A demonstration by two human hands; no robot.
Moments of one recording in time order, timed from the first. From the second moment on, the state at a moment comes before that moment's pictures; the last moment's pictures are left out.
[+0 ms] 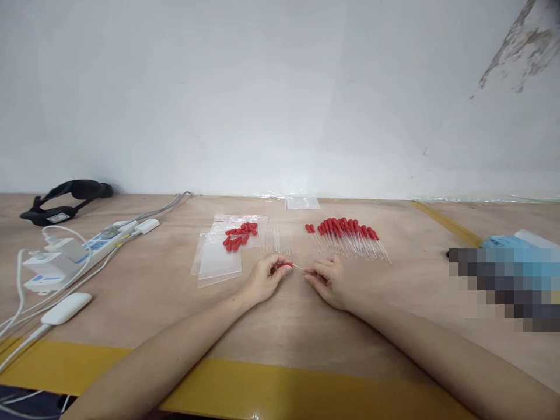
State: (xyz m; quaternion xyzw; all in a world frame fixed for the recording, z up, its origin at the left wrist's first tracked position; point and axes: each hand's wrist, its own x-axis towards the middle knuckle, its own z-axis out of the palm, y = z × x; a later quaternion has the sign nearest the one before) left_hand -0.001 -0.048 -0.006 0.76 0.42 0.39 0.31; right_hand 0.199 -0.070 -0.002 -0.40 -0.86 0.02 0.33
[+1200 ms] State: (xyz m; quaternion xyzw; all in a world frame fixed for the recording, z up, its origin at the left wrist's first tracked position) left_hand -0.047 -0.022 0.019 0.82 0.45 0.35 -0.04; right_hand 0.206 -0.050 0.038 -0.53 -0.82 0.08 0.21
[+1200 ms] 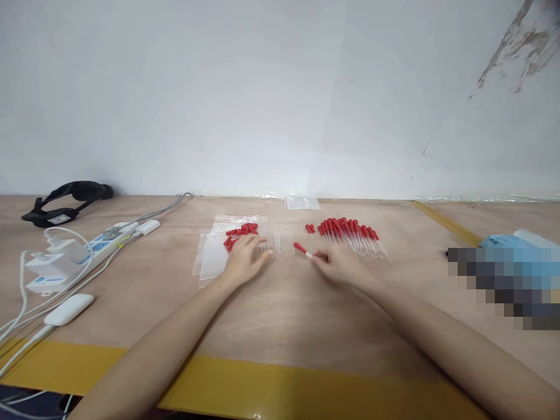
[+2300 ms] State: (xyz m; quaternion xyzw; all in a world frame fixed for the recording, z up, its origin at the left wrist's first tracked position) left_hand -0.083 0.004 0.015 0.72 0.66 0.14 -0.18; right_hand 0.126 0.035 0.026 -0.73 -0.67 0.06 0.12
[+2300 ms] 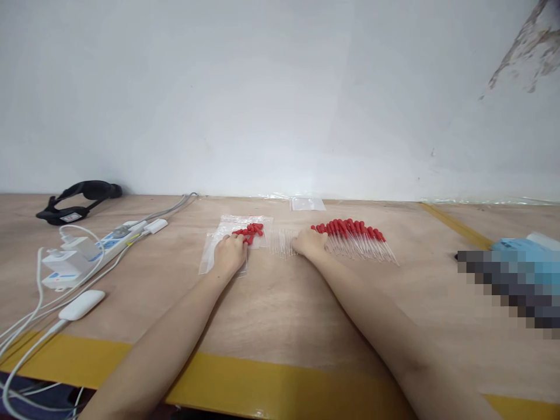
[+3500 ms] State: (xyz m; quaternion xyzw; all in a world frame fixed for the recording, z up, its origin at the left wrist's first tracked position) left_hand -0.001 -0.050 -0.006 0.76 0.41 0.39 0.32; right_hand 0.203 -0.071 -0.001 -0.42 -0.85 0.02 0.32
